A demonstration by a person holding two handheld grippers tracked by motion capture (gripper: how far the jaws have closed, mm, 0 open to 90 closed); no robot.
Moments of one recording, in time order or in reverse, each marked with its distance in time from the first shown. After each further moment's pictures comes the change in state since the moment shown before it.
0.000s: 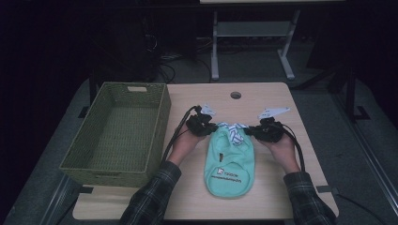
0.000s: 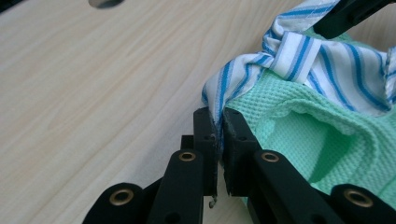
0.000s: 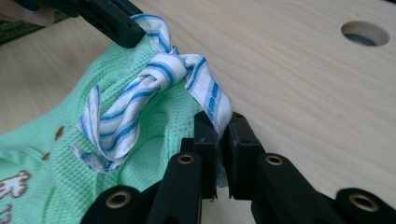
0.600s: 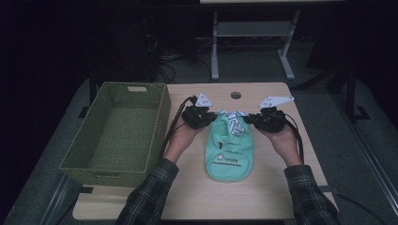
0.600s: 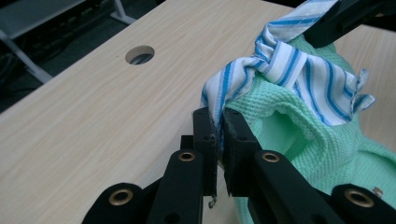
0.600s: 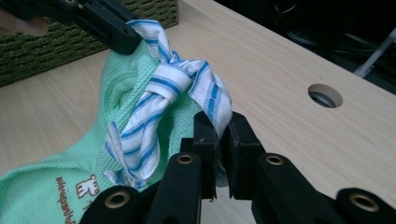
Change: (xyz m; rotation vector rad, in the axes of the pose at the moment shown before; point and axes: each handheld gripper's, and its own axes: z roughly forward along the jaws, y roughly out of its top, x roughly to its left) left arm -0.007 0.023 -0.037 -0.105 0.080 0.053; right arm 0.012 0.041 -0.026 -0.077 -0.059 -0.079
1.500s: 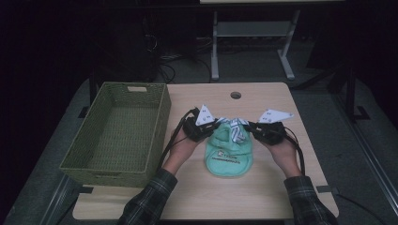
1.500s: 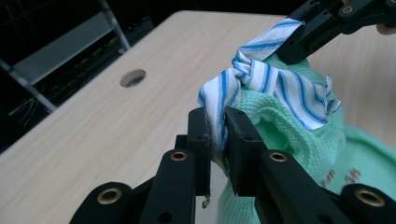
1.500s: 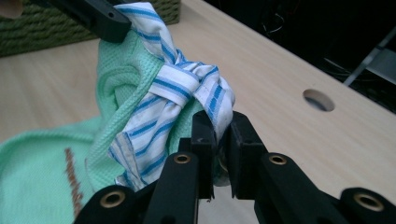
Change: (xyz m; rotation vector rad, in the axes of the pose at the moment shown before) left arm -0.031 -0.025 -0.008 -0.108 0.018 0.131; right arm 0.023 -0.034 0.000 -0.060 -0.059 -0.099
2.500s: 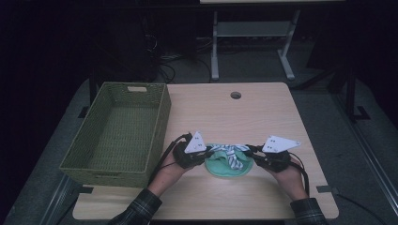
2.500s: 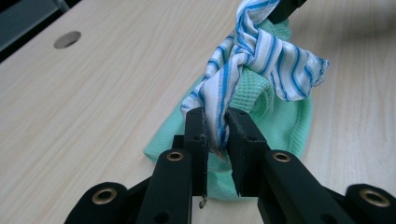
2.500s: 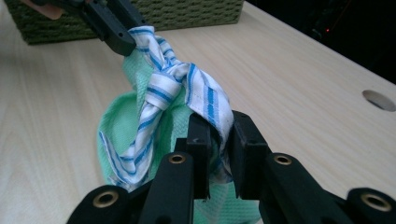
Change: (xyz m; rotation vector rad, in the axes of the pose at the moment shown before) left arm -0.041 -0.038 -0.043 0.075 -0.158 0.032; right arm 0.053 -0.034 -0.035 -0.052 0.125 -0.048
